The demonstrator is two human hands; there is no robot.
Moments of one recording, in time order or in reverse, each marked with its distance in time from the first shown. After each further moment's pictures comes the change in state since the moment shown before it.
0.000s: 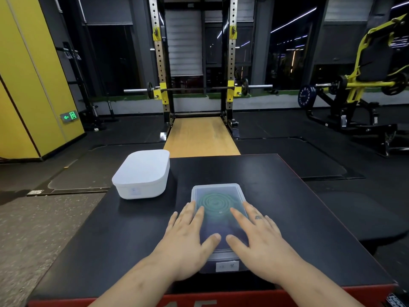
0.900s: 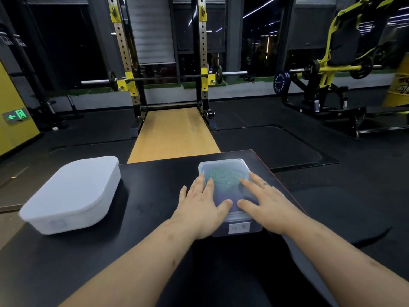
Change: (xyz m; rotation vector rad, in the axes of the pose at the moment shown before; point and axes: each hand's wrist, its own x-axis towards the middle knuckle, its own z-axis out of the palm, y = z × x) left_hand 0.207 0.096 0.017 -0.010 -0.029 0.043; right_hand 0.128 0.153 -0.057 0.121 0.018 0.177
